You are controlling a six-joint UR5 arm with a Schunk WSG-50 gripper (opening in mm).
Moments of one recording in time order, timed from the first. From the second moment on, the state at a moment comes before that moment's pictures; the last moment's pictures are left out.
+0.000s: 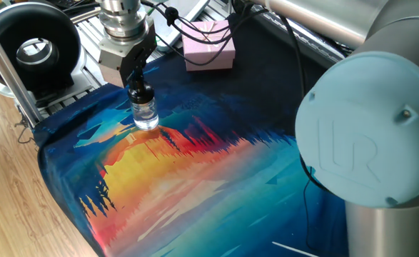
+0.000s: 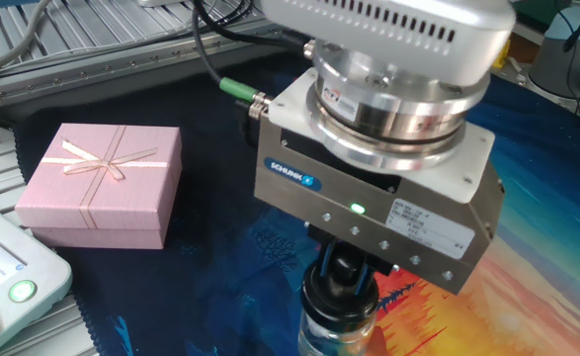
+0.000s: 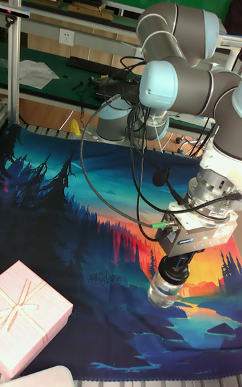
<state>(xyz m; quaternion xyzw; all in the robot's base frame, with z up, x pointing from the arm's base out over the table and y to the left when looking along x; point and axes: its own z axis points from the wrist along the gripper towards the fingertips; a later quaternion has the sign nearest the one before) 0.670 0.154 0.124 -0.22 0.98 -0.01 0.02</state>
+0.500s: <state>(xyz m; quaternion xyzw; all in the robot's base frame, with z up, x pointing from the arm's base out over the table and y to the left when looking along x) 0.668 0.152 0.119 -0.23 0.97 -0.01 0.02</state>
